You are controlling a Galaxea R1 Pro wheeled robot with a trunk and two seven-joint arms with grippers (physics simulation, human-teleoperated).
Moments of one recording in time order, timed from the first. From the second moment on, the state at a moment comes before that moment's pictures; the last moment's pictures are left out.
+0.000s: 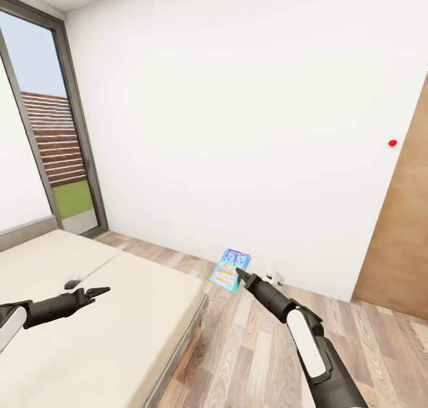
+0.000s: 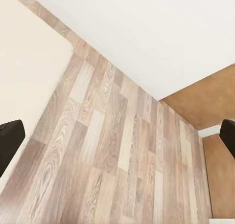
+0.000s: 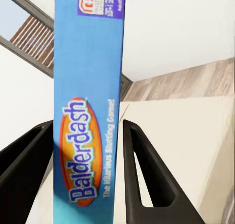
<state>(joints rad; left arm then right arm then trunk) -0.60 0.55 -0.02 -0.66 0.61 0.68 -0.82 -0.38 0.10 -0.02 -1.22 -0.70 0.49 0.23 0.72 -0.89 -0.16</state>
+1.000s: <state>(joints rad) -0.60 0.54 -0.02 -0.66 0.61 0.68 -0.83 -0.38 0.10 -0.04 -1.22 -0.70 0.48 0.23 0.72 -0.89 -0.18</state>
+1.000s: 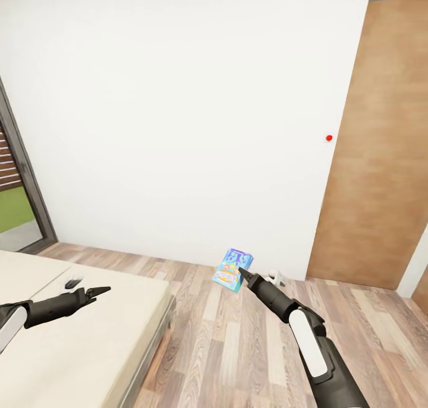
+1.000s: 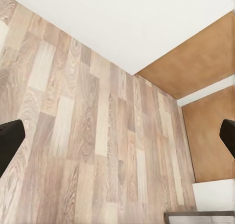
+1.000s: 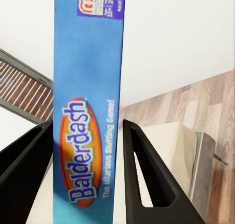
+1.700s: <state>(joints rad) -0.60 0.54 0.01 -0.66 0.62 0.68 -0.83 -0.38 0.10 -0.04 -1.22 -0.70 0.48 0.23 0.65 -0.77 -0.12</state>
